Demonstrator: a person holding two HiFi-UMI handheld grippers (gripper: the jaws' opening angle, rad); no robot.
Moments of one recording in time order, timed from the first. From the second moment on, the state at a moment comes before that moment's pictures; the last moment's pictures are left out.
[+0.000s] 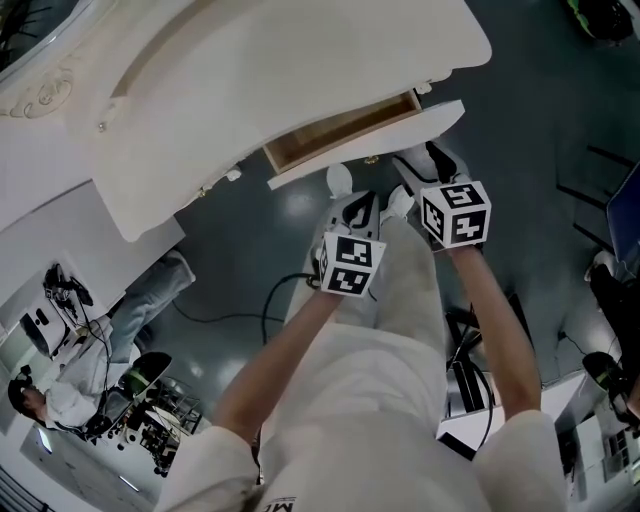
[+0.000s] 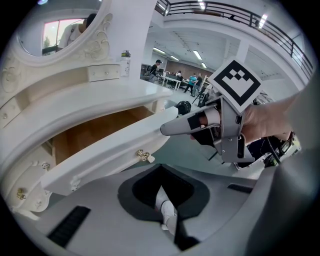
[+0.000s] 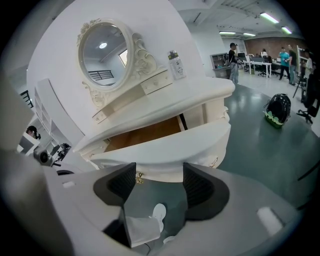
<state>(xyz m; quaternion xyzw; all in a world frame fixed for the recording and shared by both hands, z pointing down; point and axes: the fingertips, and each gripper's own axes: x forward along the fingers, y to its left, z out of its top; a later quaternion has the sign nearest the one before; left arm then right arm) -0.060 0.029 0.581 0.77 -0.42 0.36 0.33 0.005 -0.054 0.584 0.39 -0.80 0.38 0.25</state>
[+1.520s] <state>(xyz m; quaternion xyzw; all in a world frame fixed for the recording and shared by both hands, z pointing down) -0.085 -0.025 0.578 0.76 -0.45 0.33 0.33 -0.026 -0.104 0.580 0.37 -0.82 0.37 0.24</state>
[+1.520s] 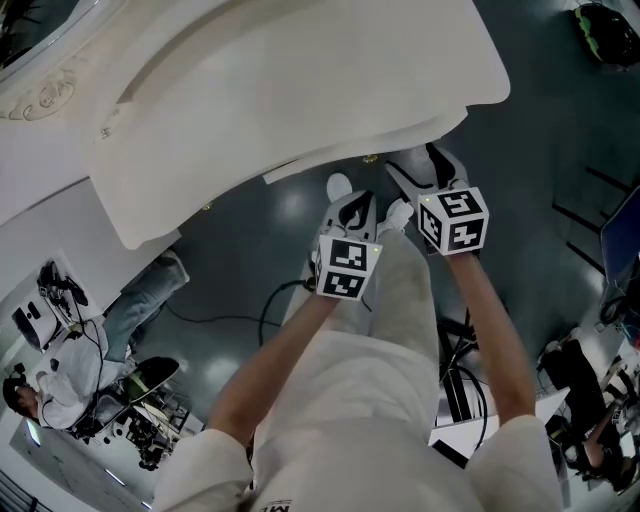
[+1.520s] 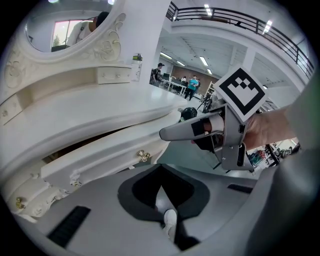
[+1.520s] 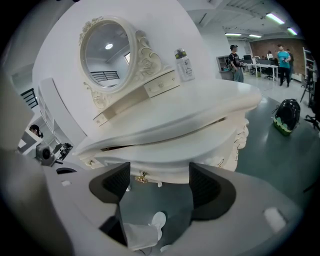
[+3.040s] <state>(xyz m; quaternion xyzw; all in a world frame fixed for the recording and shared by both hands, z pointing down) -0.113 -0.049 0.584 0.76 -0.45 0.32 0.34 -0.058 -0.135 0.577 0.36 -0.85 0.33 0.21</state>
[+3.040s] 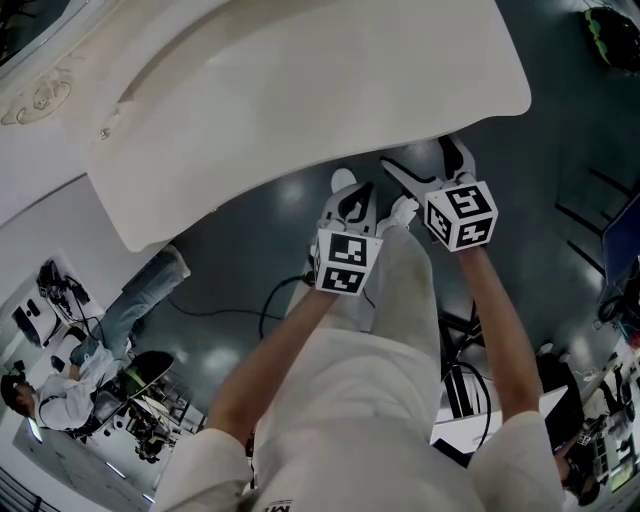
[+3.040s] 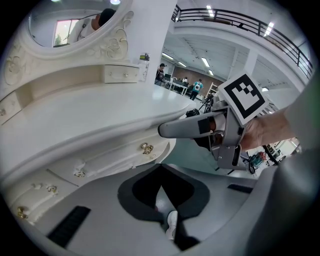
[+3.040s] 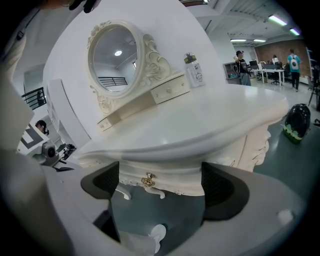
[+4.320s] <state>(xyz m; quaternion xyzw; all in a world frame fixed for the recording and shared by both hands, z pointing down) -0.069 -0.019 0.532 0.78 -0.46 0.30 0.30 -0.001 -0.068 0.526 0.38 -0.84 0.29 0.25</state>
